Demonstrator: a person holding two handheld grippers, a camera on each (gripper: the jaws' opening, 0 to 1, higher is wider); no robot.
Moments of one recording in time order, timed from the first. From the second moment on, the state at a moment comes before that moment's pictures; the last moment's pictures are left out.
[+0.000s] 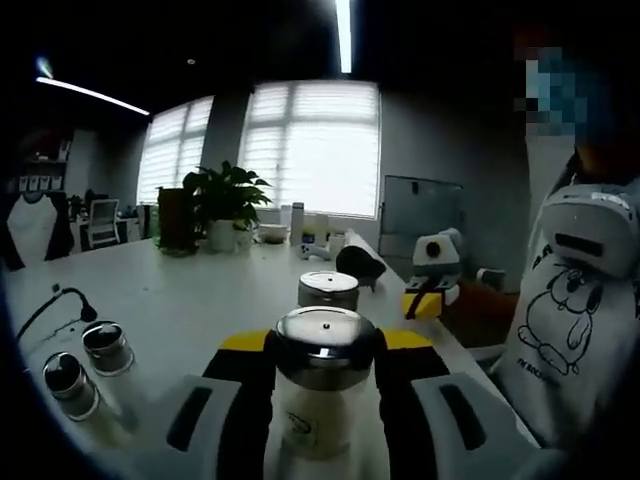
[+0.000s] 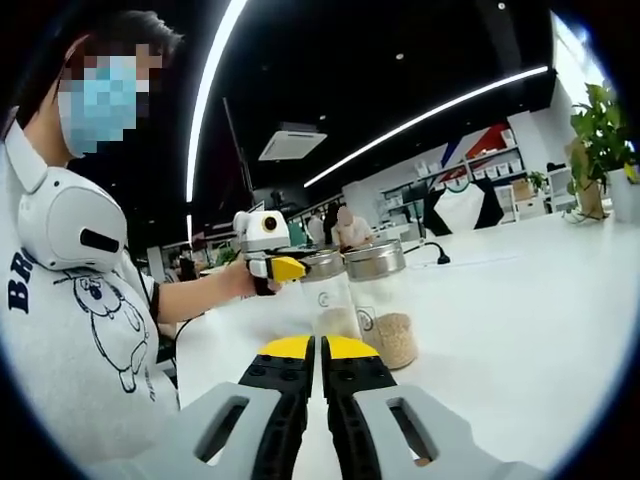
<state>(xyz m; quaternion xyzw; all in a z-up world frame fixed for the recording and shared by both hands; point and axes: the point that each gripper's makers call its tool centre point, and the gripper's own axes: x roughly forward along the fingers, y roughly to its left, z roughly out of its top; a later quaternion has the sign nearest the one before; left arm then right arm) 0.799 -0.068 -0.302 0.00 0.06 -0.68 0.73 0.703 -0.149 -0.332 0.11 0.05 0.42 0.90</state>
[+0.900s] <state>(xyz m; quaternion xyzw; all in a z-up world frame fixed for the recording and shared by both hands) 0.804 -0.067 -0.302 -0.01 0.06 -0.57 0.82 0.705 -0.151 -0.332 0.11 0.04 0.41 0.90</state>
